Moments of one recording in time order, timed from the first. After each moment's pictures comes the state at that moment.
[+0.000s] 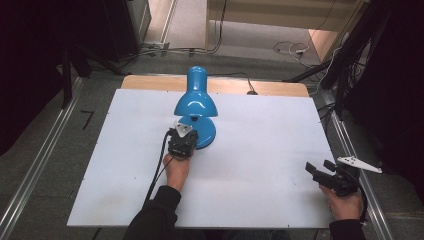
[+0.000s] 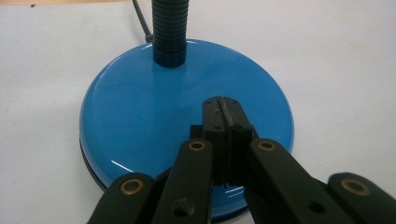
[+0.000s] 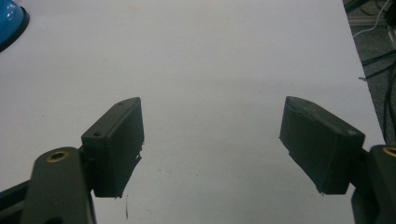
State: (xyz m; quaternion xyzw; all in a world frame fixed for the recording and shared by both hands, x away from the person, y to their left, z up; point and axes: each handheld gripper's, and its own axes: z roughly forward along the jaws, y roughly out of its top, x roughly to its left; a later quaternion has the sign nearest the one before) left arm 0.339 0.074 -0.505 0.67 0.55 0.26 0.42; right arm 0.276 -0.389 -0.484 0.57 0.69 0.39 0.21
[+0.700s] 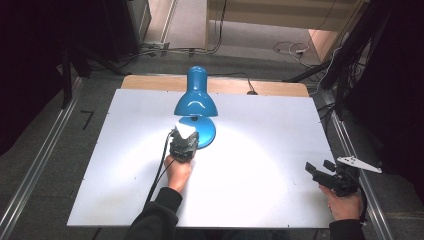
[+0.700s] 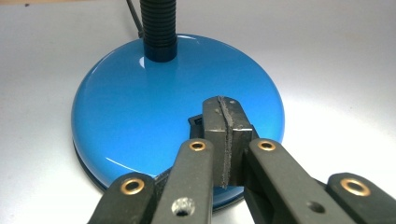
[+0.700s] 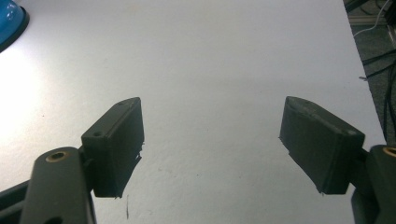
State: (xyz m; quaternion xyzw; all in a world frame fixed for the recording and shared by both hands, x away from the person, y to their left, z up) left arm 0.335 0.070 -0.505 0.68 0.55 0.26 0.42; right arm 0.276 -0.388 -0.484 0.57 0.69 0.39 0.21
